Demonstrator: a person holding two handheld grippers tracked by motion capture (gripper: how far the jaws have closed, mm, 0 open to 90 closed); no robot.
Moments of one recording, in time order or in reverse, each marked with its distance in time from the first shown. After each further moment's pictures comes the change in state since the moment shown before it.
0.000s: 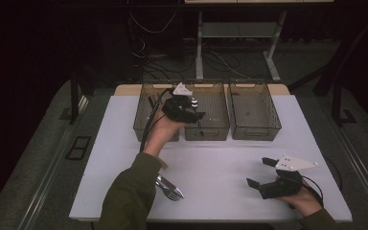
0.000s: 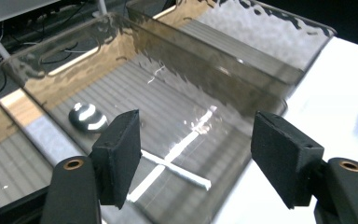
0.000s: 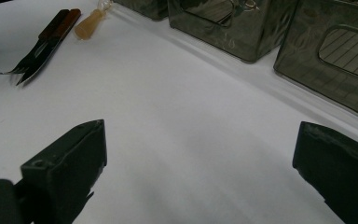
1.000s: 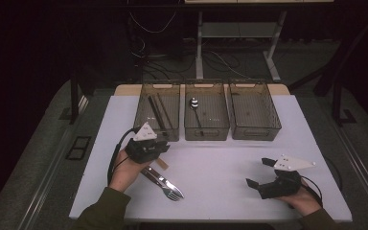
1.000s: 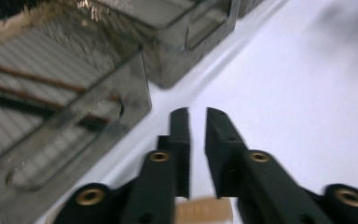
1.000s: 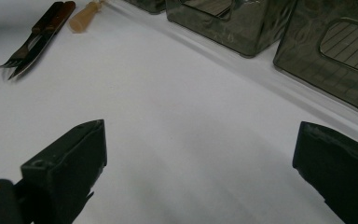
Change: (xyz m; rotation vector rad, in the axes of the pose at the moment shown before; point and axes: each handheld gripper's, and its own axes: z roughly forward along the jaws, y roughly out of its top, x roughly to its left) left arm -0.022 -0.116 -0.085 0.060 0.008 0.039; right arm 0.000 -0.001 0.003 0.021 -0.008 -0.004
